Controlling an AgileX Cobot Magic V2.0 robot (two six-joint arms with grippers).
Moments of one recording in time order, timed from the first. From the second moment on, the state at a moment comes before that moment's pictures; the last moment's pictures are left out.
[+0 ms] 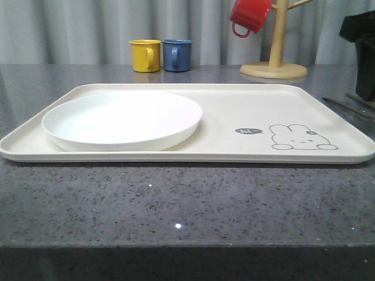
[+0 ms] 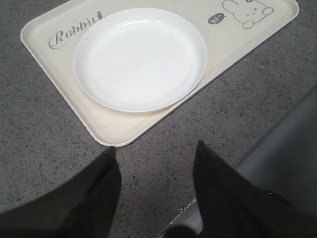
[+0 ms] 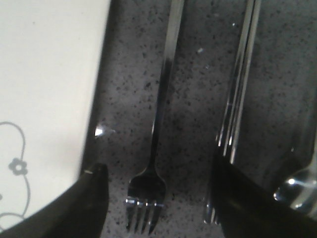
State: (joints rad) left arm -0.45 0.67 -0.86 -0.19 0.97 0.31; right arm 0.12 1.56 -1.25 -0.03 1.00 0.03
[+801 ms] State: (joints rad) left arm -0.45 0.67 -0.86 -0.19 0.97 0.31; right arm 0.10 1.70 -1.32 0.00 0.97 0.04
